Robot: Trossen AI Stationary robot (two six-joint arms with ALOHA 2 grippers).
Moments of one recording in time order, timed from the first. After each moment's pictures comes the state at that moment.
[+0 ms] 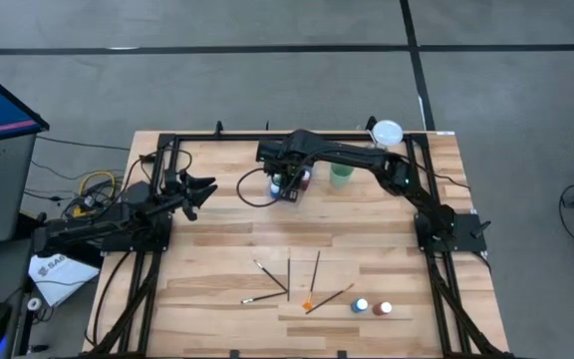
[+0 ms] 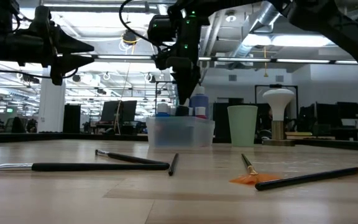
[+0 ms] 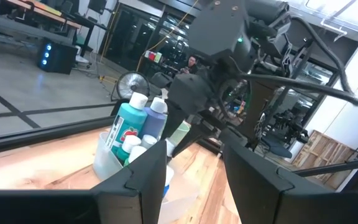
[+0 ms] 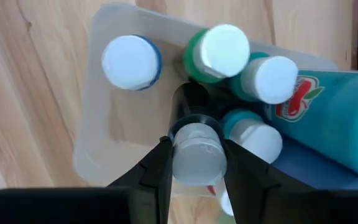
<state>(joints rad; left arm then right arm) 0.28 0.10 0.01 0.20 -0.13 -0.43 -0.25 2.35 2.30 -1.37 0.14 -0.06</state>
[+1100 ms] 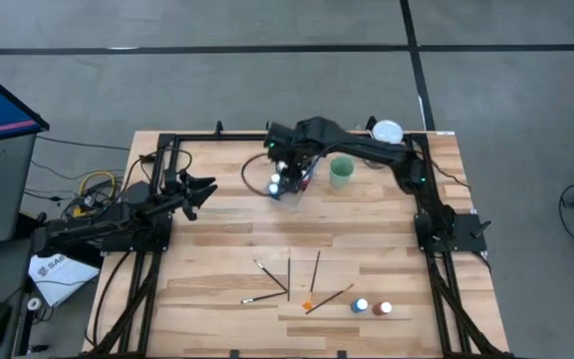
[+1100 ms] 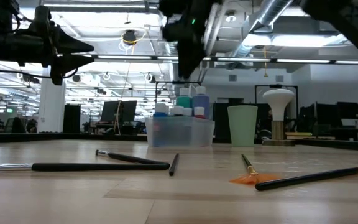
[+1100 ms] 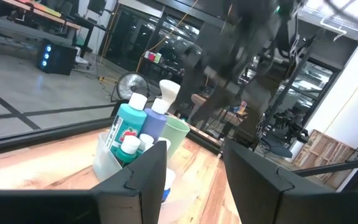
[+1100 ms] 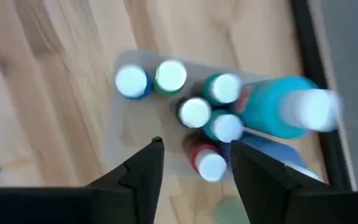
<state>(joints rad) 0.28 0.10 0.01 0.20 -0.13 -0.43 -0.25 2.21 2.30 -1.35 0.13 -0.01</state>
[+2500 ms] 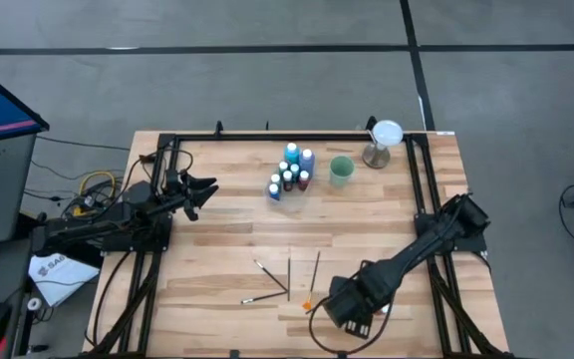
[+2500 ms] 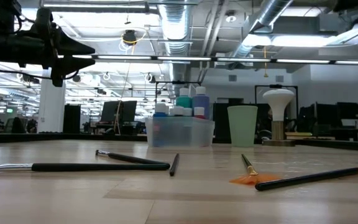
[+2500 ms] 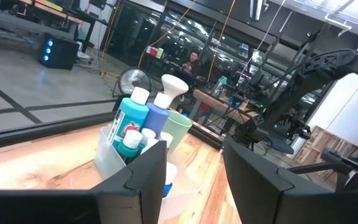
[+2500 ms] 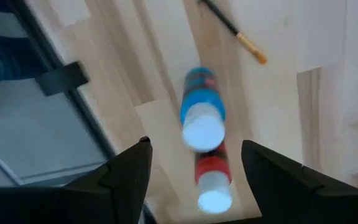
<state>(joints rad) 0.28 0.13 0.01 0.20 -0.13 -0.44 0.62 1.91 1.66 -1.32 -0.15 0.93</state>
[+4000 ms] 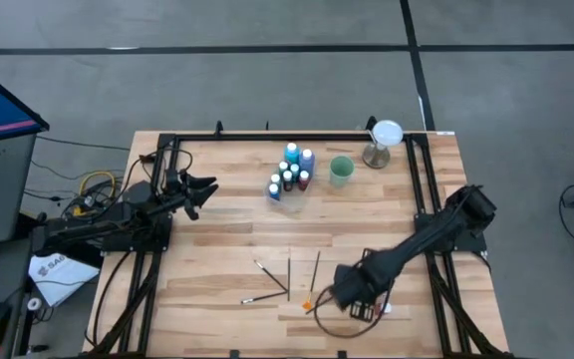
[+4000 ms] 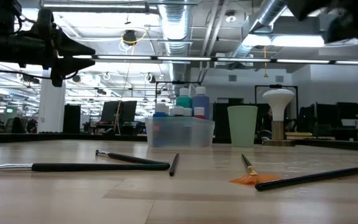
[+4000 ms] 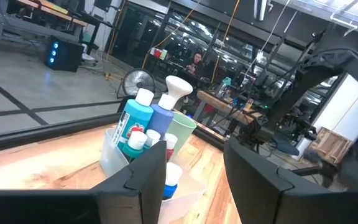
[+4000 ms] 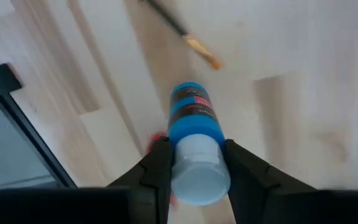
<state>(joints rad) 0.28 0.13 0.01 0.20 -0.15 -0.43 0.57 1.81 1.42 -1.22 -0.10 0.85</state>
